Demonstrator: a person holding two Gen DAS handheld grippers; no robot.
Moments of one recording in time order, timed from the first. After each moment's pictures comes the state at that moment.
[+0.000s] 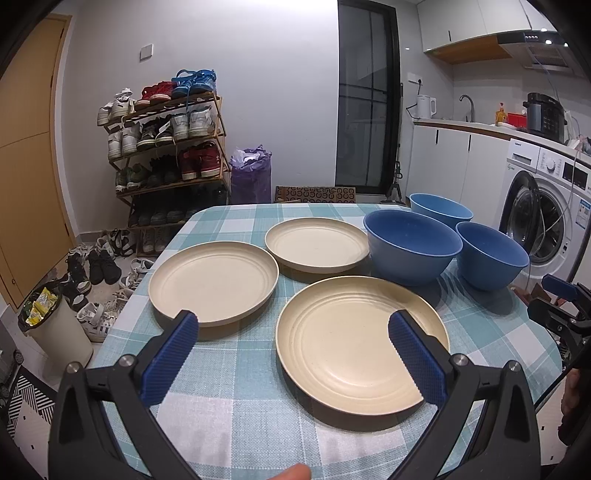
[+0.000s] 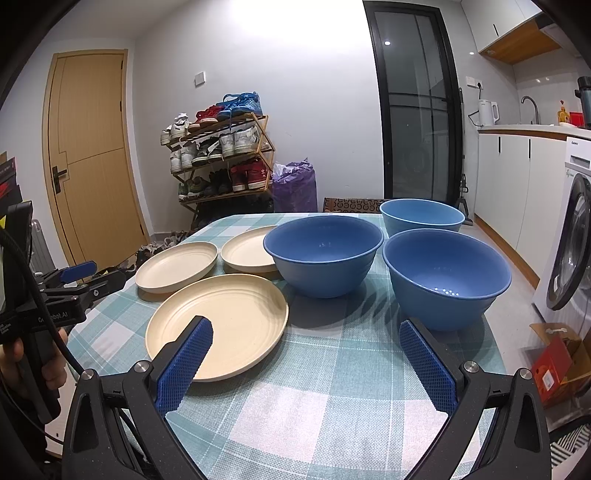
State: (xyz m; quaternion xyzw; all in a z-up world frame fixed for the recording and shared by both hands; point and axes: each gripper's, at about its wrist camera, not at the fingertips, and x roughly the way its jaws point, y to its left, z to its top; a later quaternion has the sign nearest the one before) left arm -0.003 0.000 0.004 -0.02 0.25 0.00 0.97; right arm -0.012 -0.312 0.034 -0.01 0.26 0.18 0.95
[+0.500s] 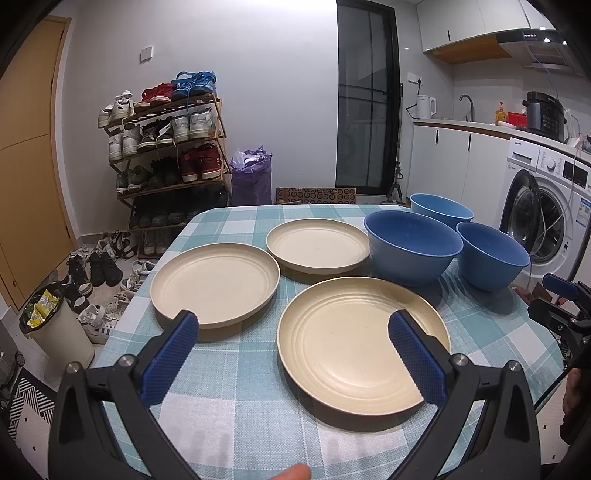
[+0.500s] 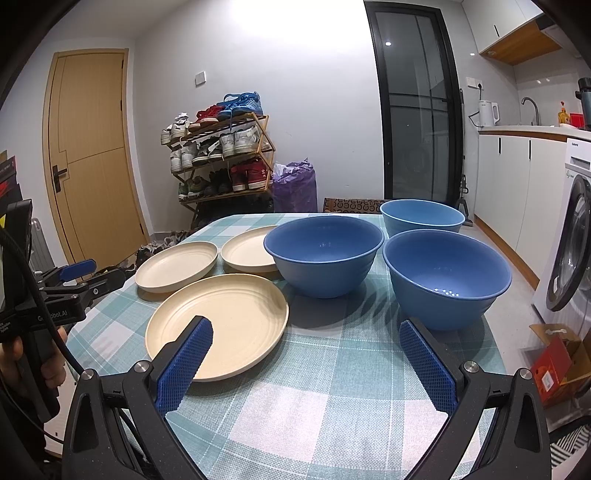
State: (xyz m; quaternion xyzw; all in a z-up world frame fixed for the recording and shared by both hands) left arm -0.003 0.002 0.006 -0.02 0.25 0.00 0.97; right arm -0.013 -0.313 0.034 -0.01 0.26 0.18 0.95
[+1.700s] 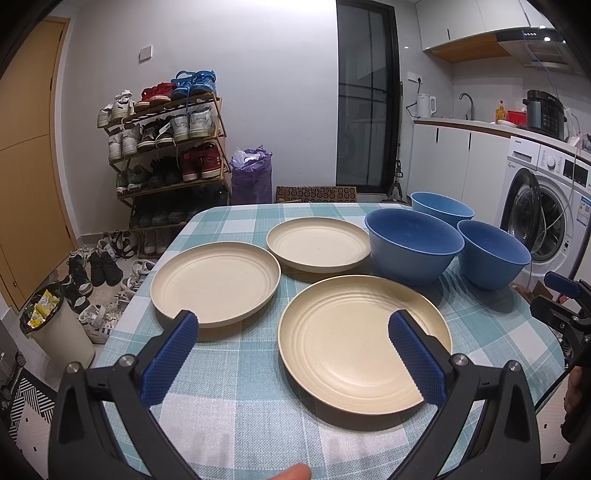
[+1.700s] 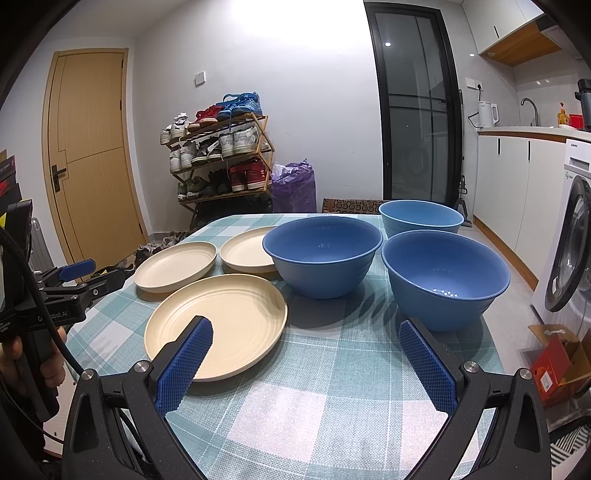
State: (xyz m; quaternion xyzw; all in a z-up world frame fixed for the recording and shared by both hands) left arm -0.003 0.004 0.005 -0.01 0.25 0.00 0.97; right arm -0.010 -0.315 0.035 -0.02 0.26 0.18 0.95
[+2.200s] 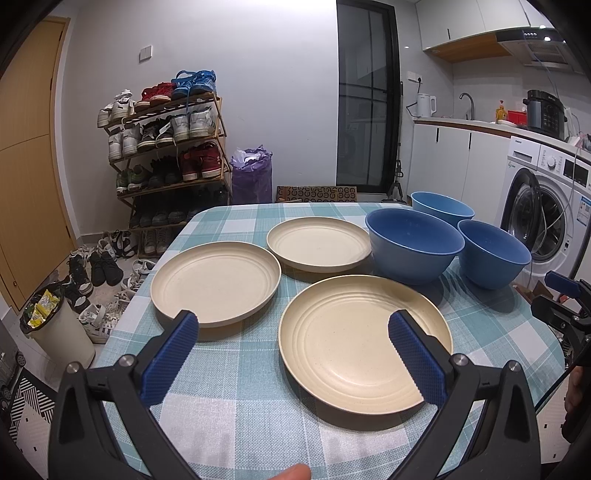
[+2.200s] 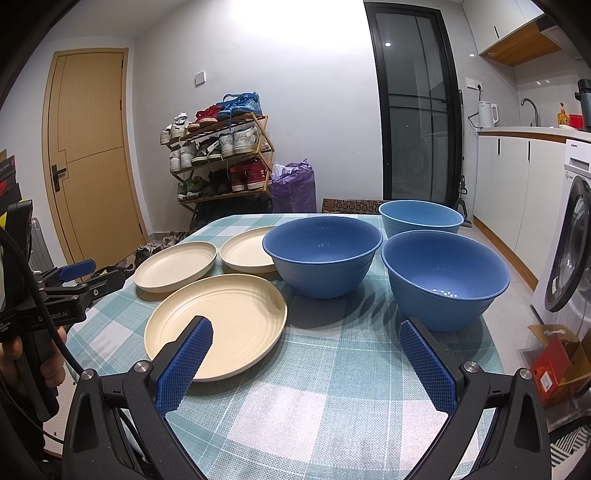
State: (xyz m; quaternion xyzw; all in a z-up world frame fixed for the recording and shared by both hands) left arm -0.003 0.002 0.003 -0.01 0.25 0.00 0.97; right arm -0.010 -0.315 0.035 -0.02 0.26 0.18 0.95
